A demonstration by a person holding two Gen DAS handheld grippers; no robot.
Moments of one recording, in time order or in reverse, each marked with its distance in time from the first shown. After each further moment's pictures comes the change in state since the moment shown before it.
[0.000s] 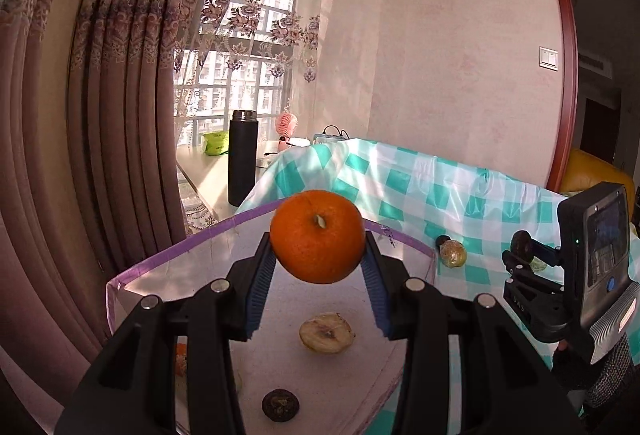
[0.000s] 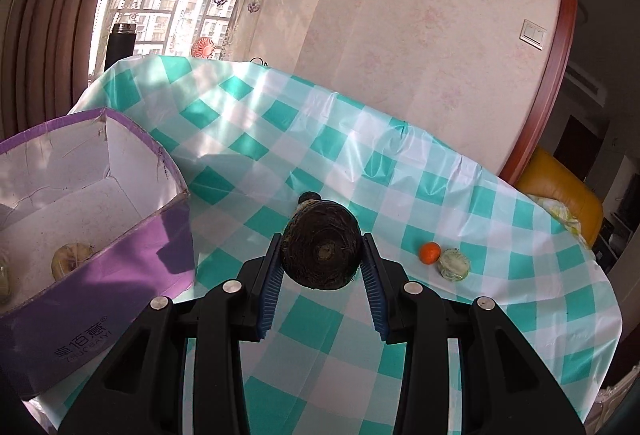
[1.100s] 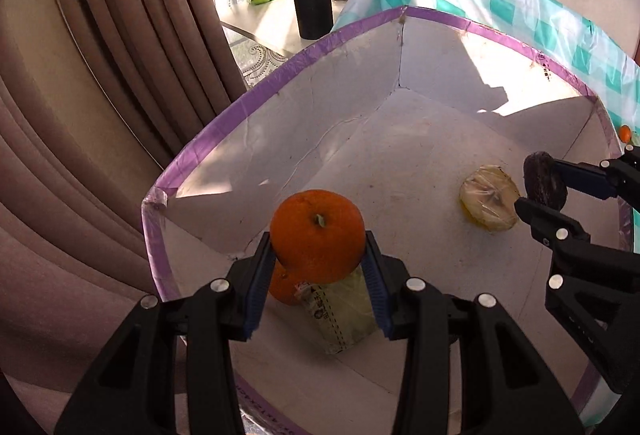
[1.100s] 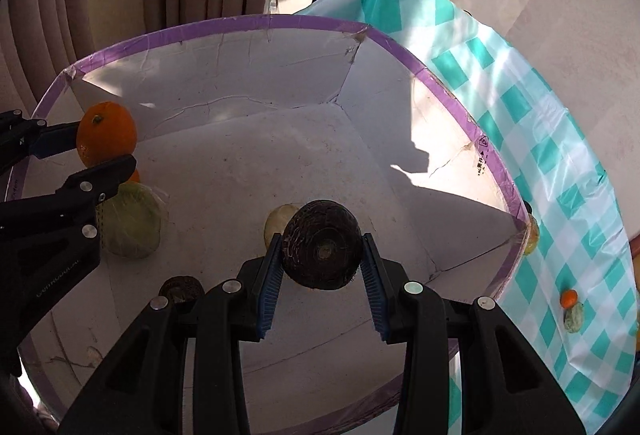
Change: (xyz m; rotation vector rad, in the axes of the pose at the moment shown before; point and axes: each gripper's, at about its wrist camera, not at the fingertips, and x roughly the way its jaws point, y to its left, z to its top) left arm 0.110 0.085 -0.049 0.138 0.619 0.244; right arm 0.007 0.184 0.018 -0.388 0.326 0.482
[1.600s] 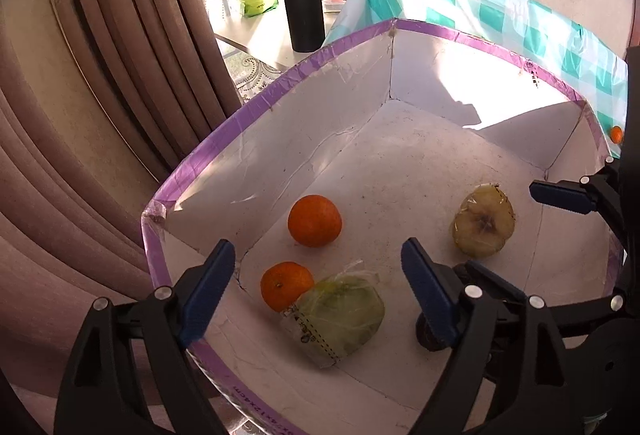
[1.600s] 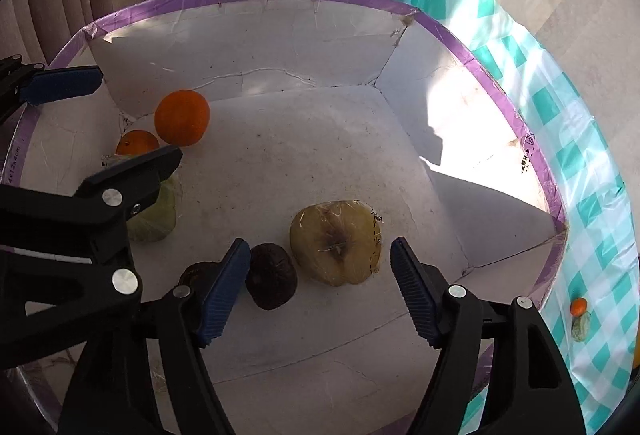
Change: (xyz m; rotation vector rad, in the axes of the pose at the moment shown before) left arm -0.009 -0.001 -0.001 0.001 -0.059 -0.036; right arm 0.005 0.013 -0.004 -0.026 0.018 0.031
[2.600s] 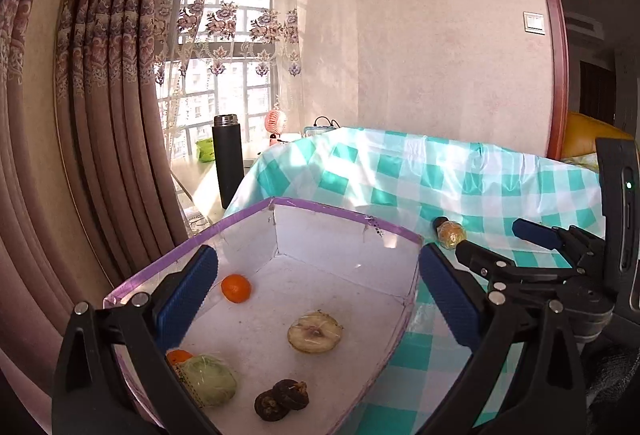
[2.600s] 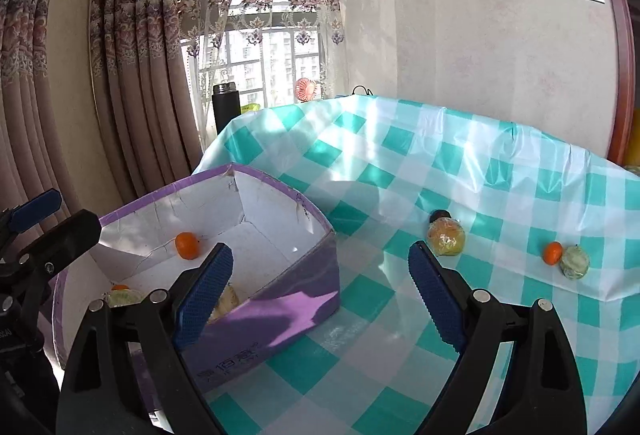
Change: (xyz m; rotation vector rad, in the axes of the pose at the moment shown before) left arm -0.135 -0.115 -0.005 0.021 -0.559 -0.170; right arm -0.101 -0.167 -0.116 0.535 -0.532 -0.039
